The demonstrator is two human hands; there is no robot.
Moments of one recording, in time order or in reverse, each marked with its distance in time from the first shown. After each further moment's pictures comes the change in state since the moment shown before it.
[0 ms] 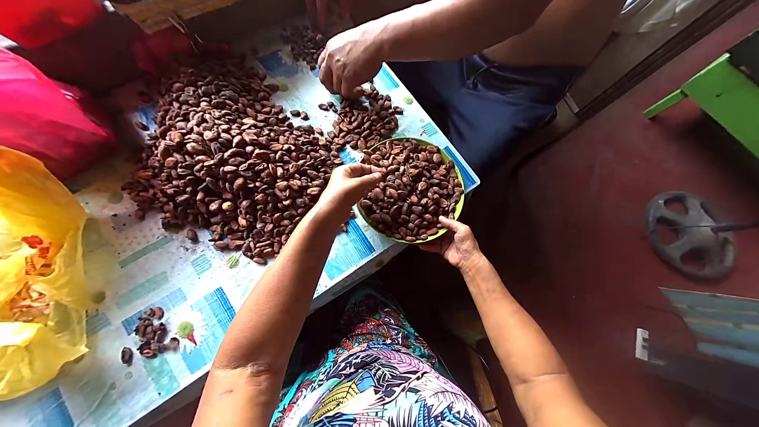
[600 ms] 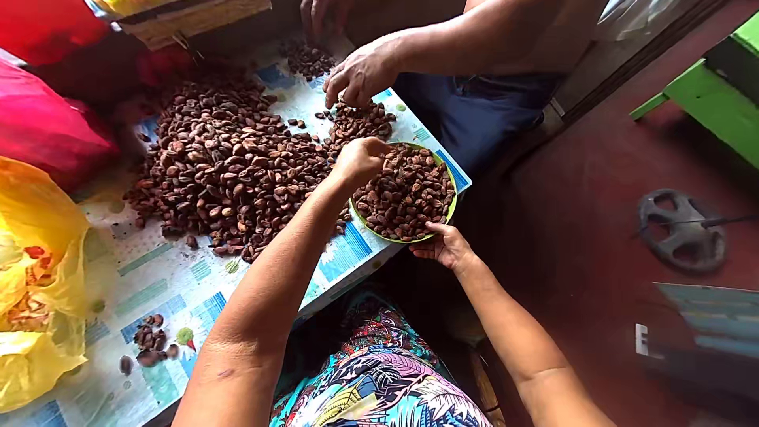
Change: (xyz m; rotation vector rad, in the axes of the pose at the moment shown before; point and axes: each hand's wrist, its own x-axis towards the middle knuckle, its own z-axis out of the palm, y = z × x) left_hand 0.030 0.042 0.006 0.623 -0.140 0.189; right_hand -0.002 0.003 0.004 -0.092 0.001 0.130
